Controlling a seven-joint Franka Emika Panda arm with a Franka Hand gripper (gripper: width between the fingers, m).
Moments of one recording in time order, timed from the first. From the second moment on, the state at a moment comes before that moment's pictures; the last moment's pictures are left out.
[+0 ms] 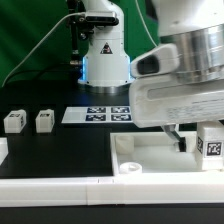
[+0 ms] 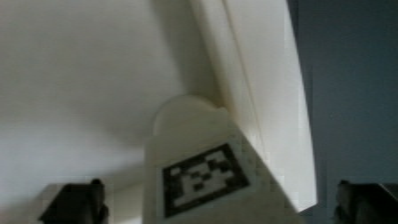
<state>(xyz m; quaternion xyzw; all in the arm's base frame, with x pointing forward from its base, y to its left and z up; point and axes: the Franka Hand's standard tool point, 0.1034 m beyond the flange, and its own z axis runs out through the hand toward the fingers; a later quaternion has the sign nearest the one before) 0.630 0.120 0.058 -0.99 0.12 -0.03 0.09</state>
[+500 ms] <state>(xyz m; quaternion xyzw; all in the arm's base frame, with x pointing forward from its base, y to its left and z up) 0.631 0.123 0.058 -1.00 0.00 -0.05 0.07</state>
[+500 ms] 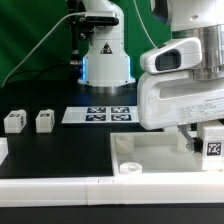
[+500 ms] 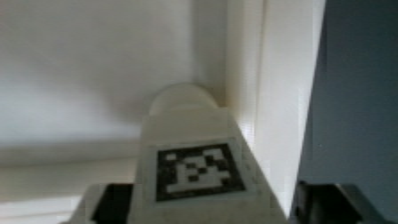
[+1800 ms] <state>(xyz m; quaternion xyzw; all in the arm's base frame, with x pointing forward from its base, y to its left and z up) 0.628 0.121 0.054 -0.58 0.81 0.04 0.09</state>
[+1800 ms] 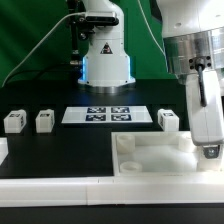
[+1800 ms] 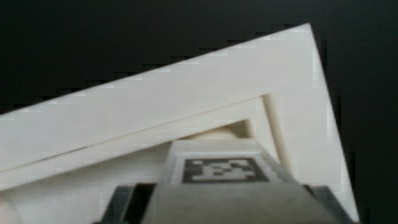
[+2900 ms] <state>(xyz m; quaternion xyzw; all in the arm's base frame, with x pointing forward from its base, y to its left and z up) 0.619 0.123 0.049 -0.95 0.29 -0.01 0.07</state>
